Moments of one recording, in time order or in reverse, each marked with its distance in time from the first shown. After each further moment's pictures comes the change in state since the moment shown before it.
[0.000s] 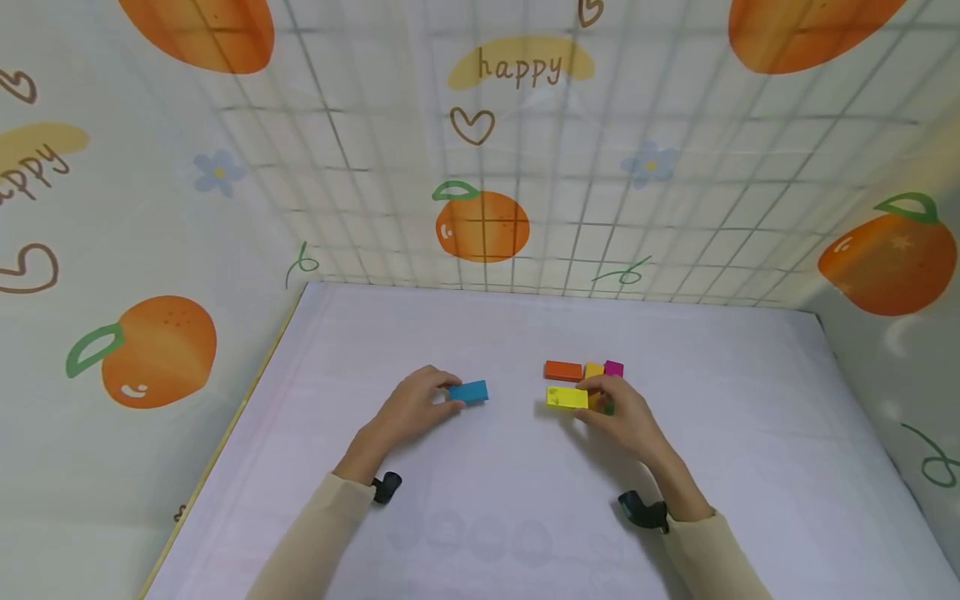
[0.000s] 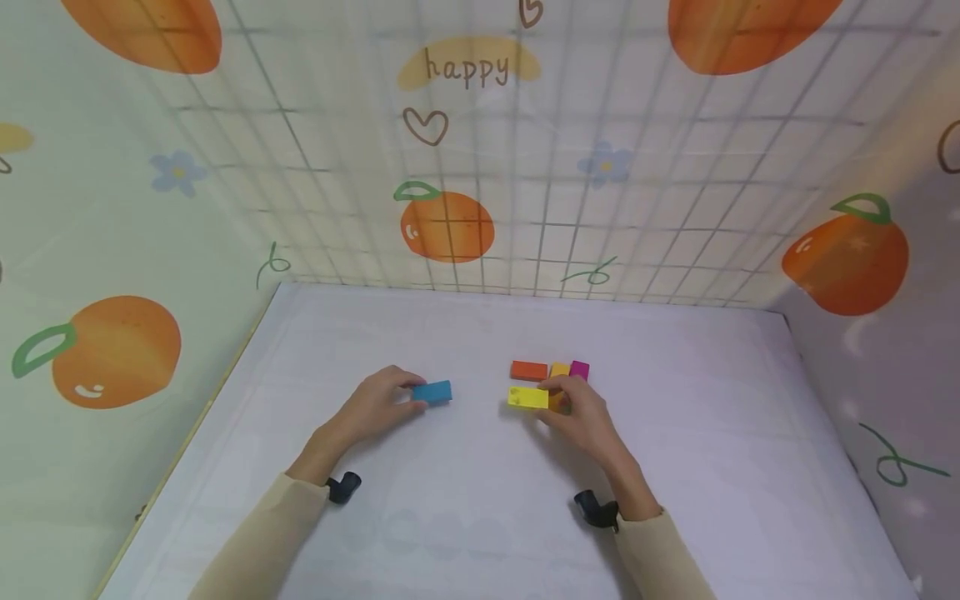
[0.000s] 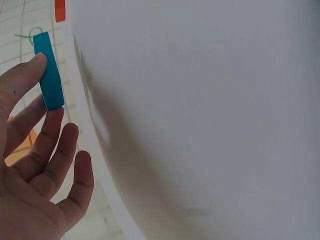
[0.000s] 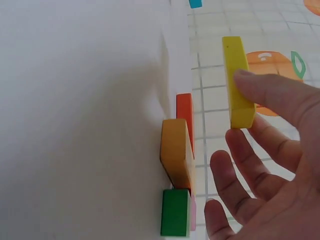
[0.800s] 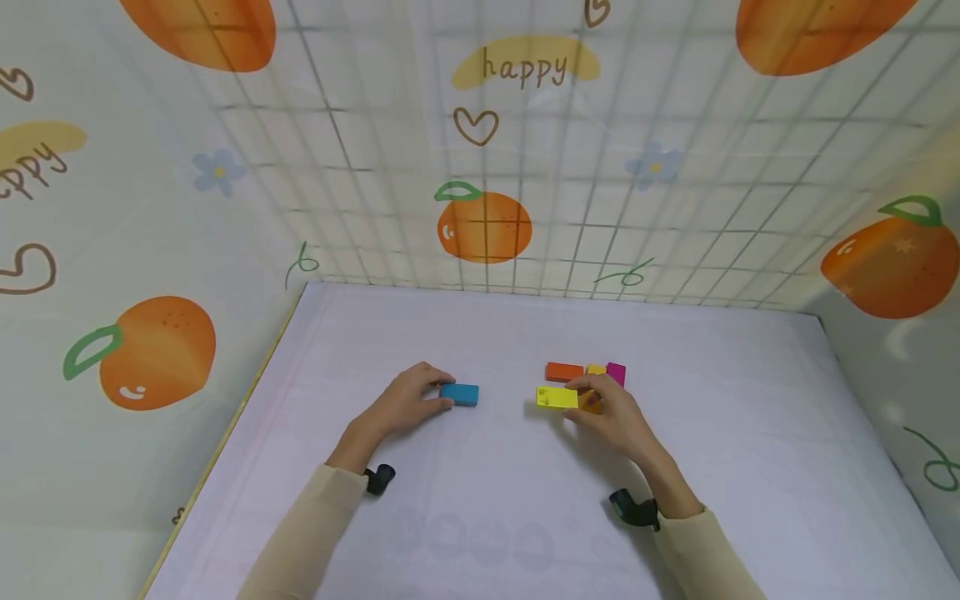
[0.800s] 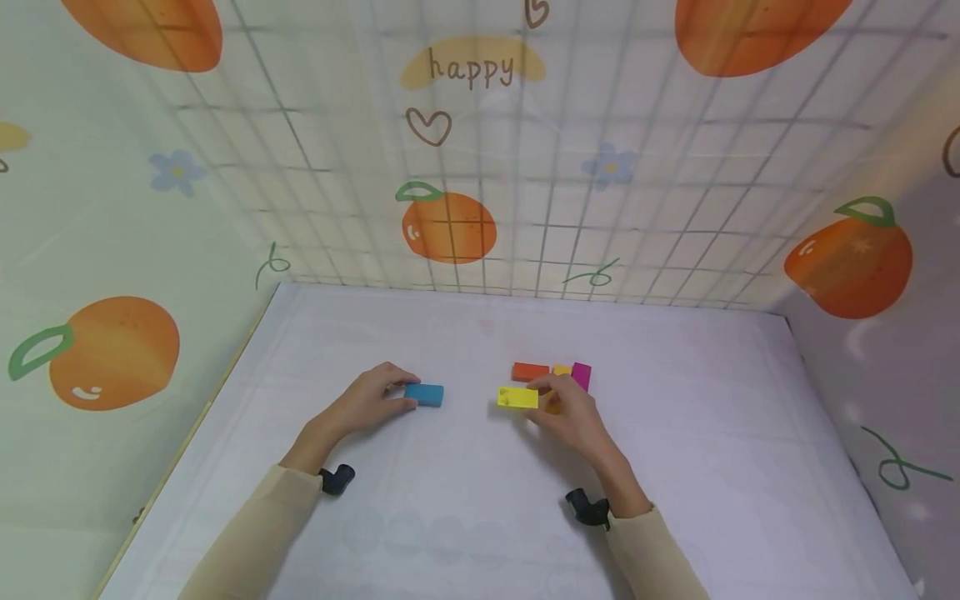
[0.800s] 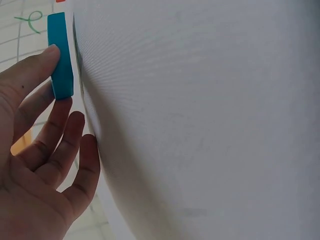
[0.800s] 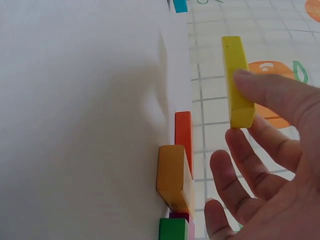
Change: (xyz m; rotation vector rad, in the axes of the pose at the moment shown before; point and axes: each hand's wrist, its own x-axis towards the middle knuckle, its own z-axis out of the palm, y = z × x) left_hand 0.004 -0.022 -0.013 -0.038 -0.080 0.034; right_hand 0.007 -0.007 0.011 0.021 -0.011 -0.054
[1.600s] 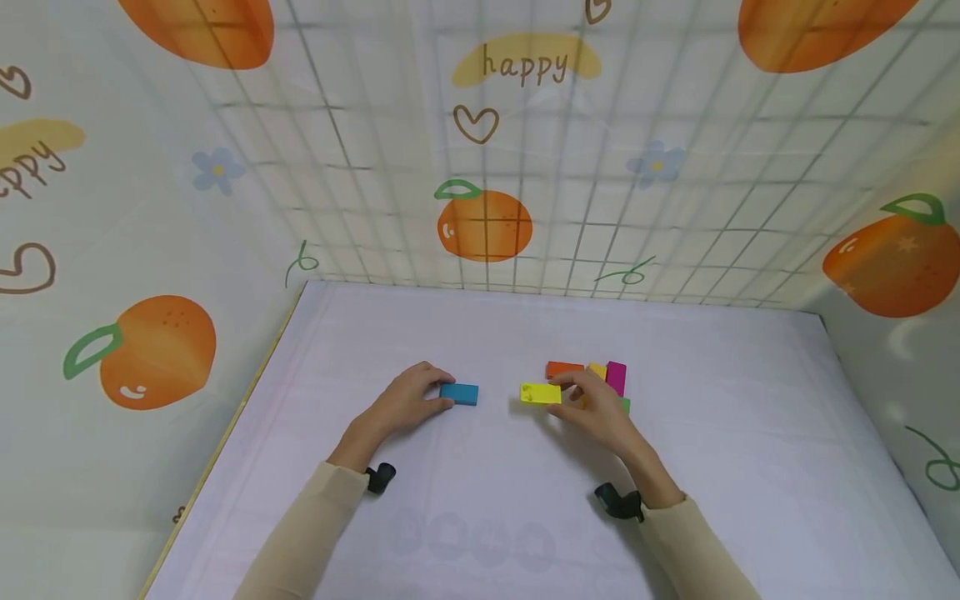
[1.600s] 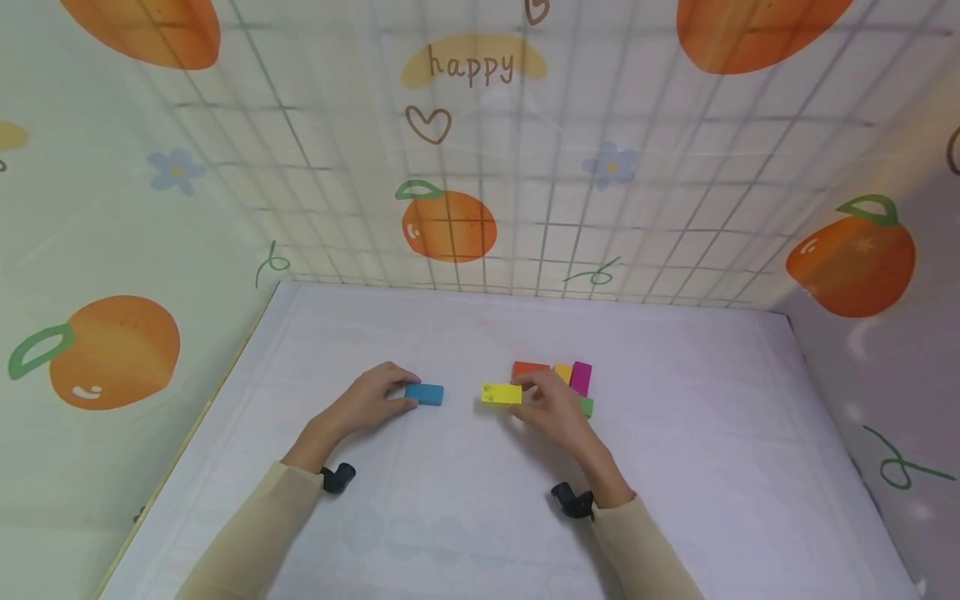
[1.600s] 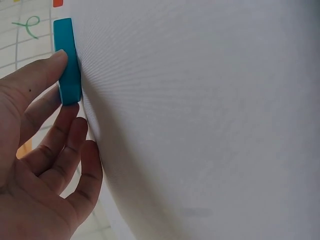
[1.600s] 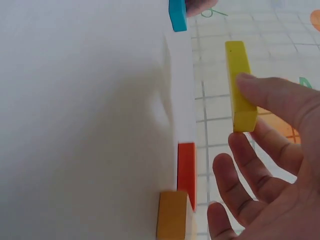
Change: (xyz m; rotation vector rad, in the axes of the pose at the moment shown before) left_hand 0.002 0.002 0.003 0.054 -0.017 -0.055; right_hand 0.014 -0.008 0.017 0.054 -0.024 -0.048
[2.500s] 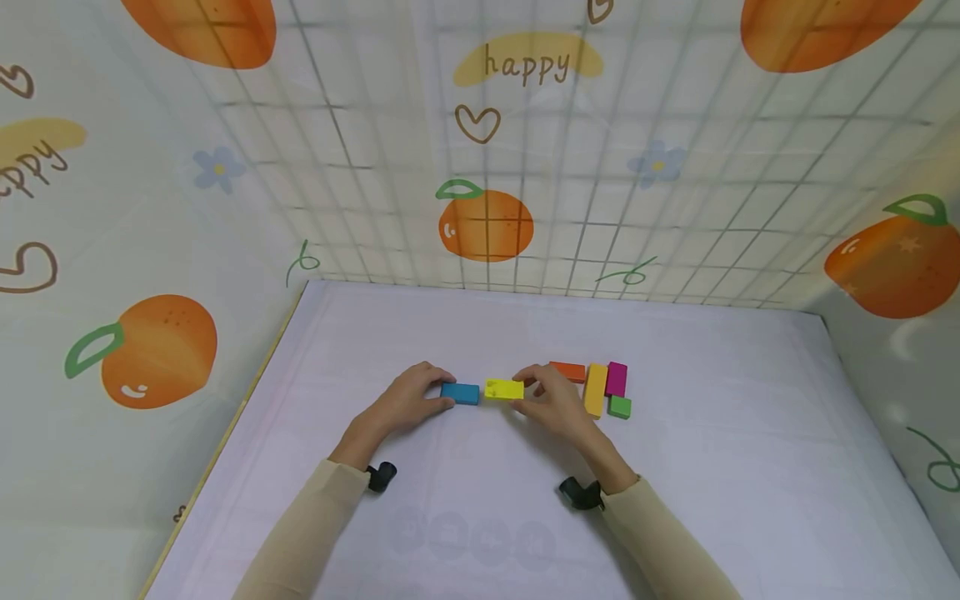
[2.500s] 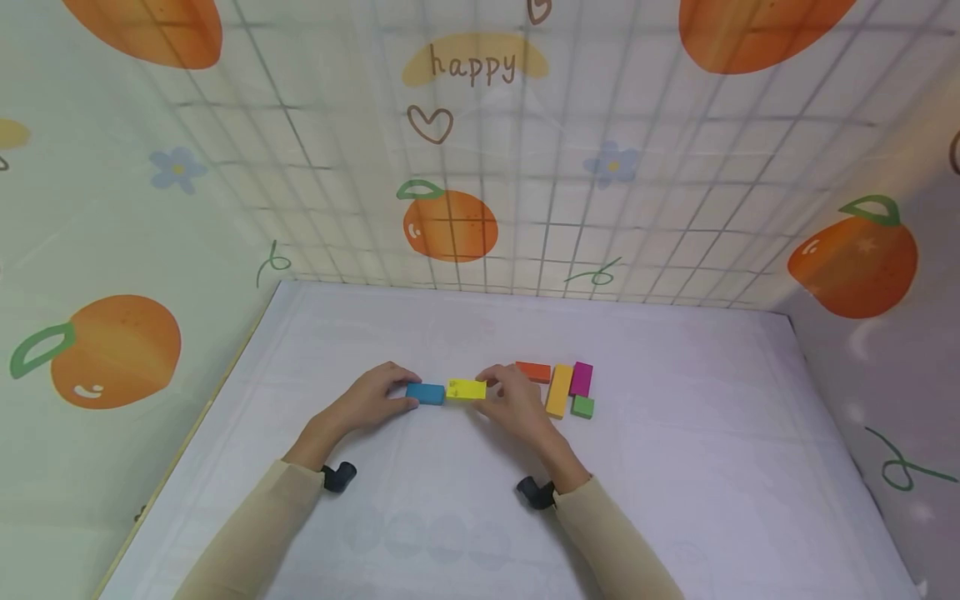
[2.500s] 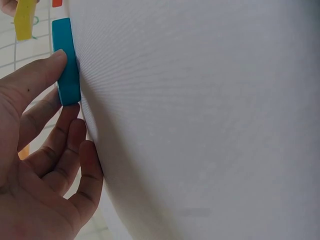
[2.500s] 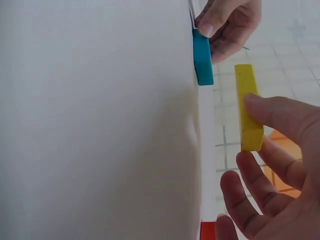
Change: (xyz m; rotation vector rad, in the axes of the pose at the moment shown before) left_hand 0.003 -0.002 0.000 -0.001 -0.016 -0.019; right_hand 0.030 -0.017 0.047 -0.033 -0.038 0.041
